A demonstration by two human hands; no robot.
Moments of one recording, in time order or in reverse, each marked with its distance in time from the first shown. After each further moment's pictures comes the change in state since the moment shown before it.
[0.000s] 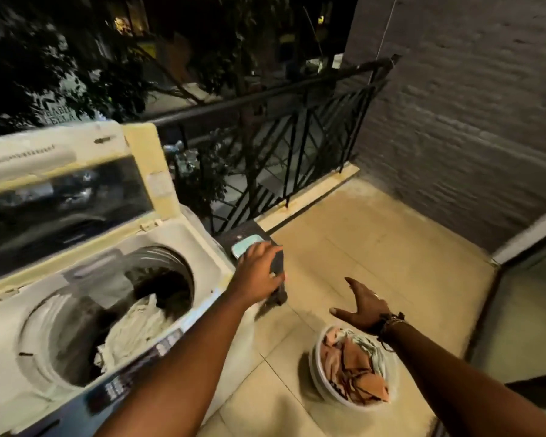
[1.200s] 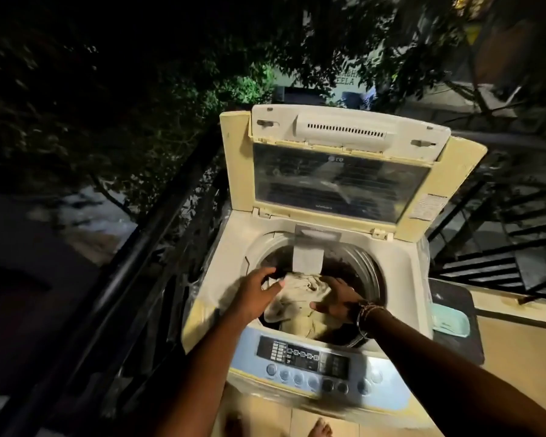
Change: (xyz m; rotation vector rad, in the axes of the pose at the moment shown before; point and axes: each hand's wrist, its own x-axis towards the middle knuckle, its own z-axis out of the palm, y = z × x) left_hand -0.231 -0.245 -0.095 -0.576 0.657 -1.054; right_hand 0.112 -0.440 0.167 -0.236 -0.605 -0.798
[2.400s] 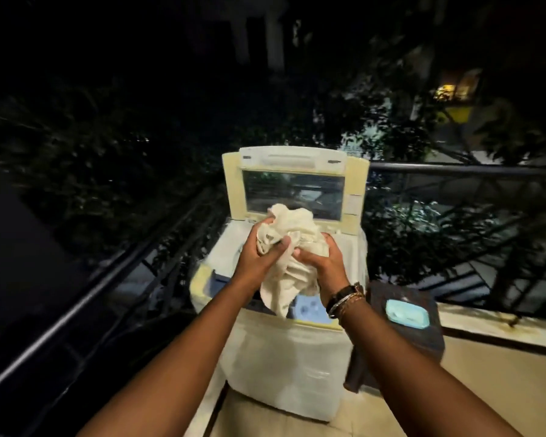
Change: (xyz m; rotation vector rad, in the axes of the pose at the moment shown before) left_hand -0.302 0.184 0.064 -0.474 0.162 0.448; right_hand -0.324 -0.021 -0.033 1.322 0.380 -0.546
